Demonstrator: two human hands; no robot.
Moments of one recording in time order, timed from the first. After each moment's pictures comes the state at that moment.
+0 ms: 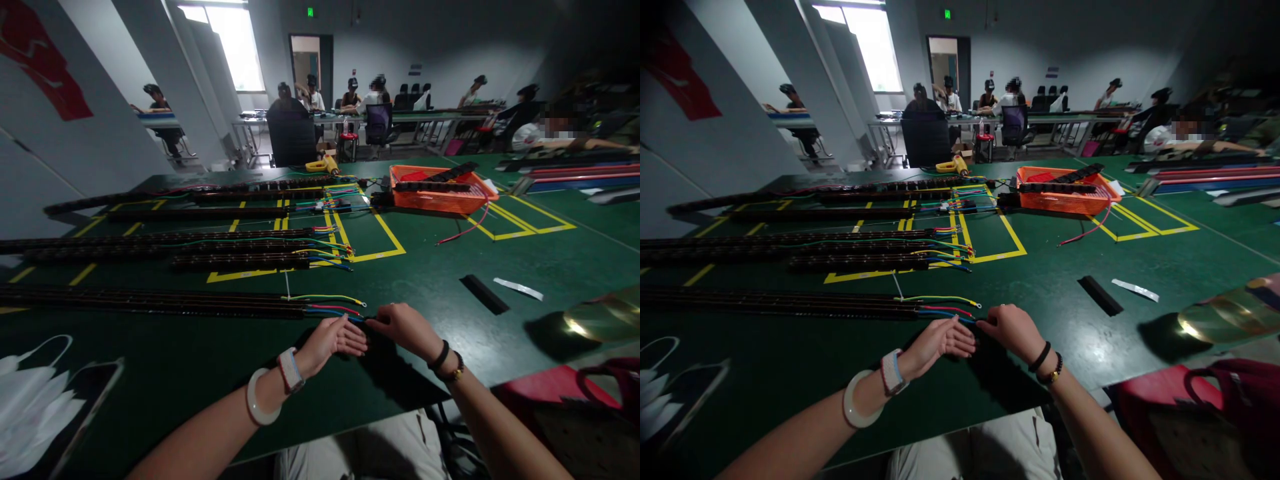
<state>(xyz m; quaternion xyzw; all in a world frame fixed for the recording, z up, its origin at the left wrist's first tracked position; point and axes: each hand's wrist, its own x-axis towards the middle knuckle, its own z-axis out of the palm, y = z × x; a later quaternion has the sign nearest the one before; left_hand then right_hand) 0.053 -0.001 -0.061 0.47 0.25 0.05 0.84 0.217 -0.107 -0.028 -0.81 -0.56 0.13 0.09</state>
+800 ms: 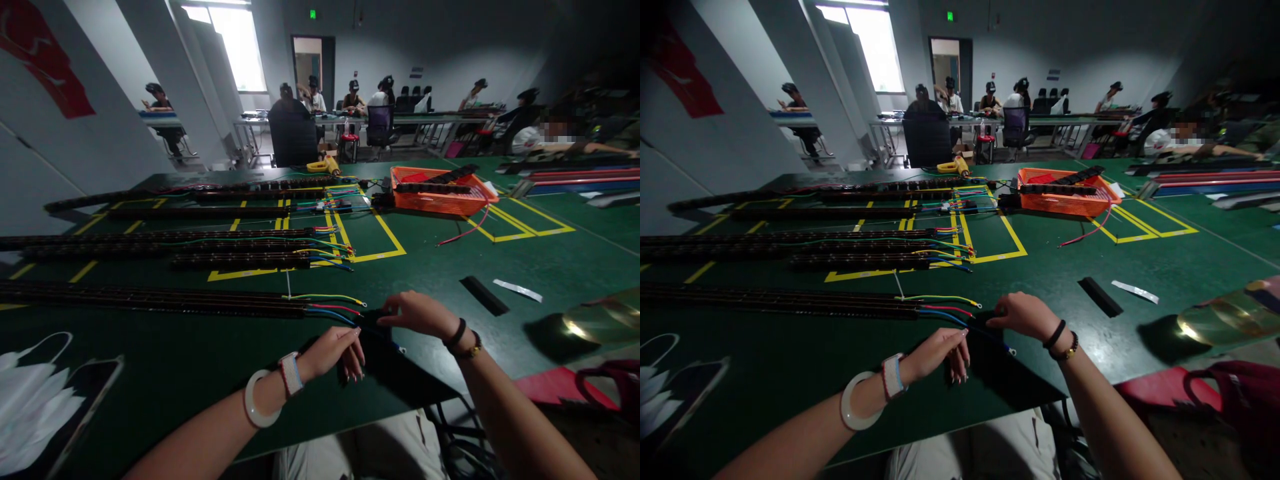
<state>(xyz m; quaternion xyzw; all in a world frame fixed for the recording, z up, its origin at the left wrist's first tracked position) 0.051 -0.006 -0.062 0.58 0.19 -0.05 0.79 0.251 -0.103 0.001 -0.77 -0.60 0.19 0.06</state>
